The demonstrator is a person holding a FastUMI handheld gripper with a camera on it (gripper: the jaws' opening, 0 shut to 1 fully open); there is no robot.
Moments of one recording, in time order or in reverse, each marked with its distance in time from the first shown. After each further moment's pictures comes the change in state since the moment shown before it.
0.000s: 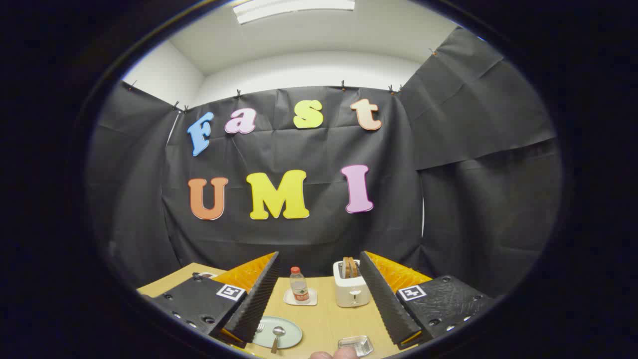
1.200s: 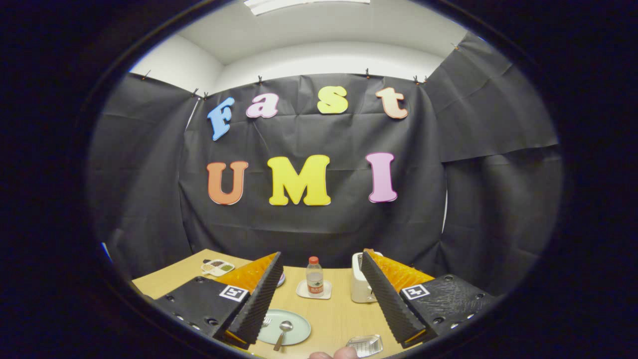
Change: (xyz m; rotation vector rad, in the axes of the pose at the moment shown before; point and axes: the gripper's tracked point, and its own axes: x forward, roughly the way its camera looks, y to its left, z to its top) arm 0.023 0.040 -0.038 -0.070 0.088 0.116
